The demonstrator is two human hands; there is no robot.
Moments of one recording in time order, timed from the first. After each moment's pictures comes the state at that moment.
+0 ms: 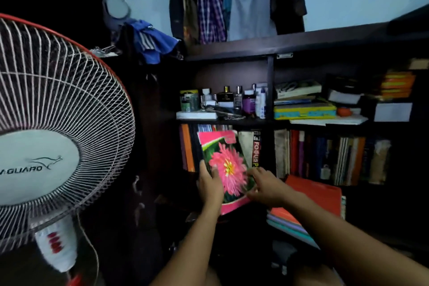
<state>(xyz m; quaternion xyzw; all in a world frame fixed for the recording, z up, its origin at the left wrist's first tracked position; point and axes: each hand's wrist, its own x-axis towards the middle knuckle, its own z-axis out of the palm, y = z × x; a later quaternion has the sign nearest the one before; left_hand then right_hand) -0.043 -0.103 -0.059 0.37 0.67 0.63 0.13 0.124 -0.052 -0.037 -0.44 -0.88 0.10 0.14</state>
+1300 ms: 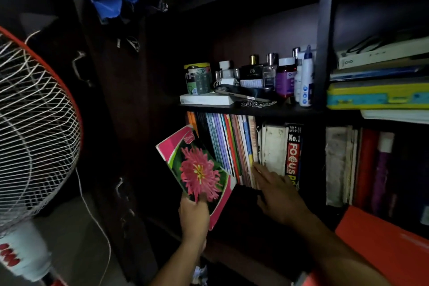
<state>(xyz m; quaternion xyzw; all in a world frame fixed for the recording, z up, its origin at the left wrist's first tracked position) -0.104 0.004 -0.147 0.19 0.70 0.68 0.09 0.059 0.139 -0.121 -0.30 -0.94 -0.01 0.16</state>
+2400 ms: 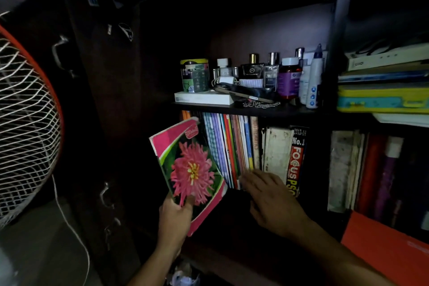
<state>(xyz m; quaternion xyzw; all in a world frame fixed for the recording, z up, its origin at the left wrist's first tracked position) -0.146 -0.014 -0.139 0.28 0.74 0.60 0.08 0.044 0.147 -0.139 -0.20 -0.93 -0.18 0.23</state>
